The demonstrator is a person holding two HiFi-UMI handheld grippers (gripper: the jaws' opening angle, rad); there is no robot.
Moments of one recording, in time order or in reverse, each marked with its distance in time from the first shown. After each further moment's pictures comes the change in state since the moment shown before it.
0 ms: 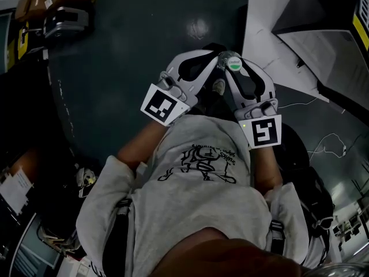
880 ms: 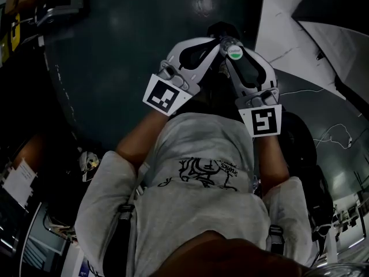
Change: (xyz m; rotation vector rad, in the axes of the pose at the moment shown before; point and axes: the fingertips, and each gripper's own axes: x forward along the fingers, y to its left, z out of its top) left arm -0.003 0.030 -0.098 0.021 0.062 0.026; right arm 0.038 0.018 -0.099 0.011 0.057 0.045
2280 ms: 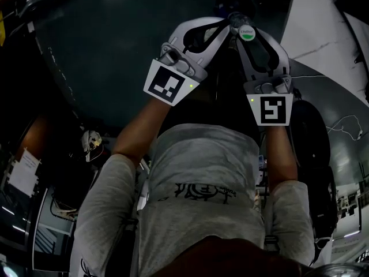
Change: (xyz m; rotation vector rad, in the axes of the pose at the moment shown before) left arm 0.013 0.022 -0.135 -0.004 0.078 0.008; right arm 0.047 0.009 -0.138 0.048 0.042 -0.015
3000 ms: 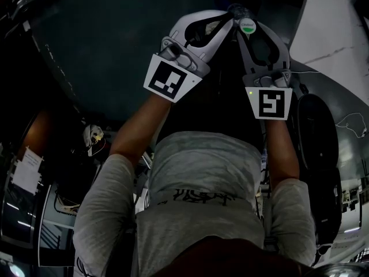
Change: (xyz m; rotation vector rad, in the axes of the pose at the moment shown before) left arm 0.010 0.007 -0.055 -0.008 0.045 -0.010; right arm 0.022 0.008 -0.064 0.035 0.043 -0.026
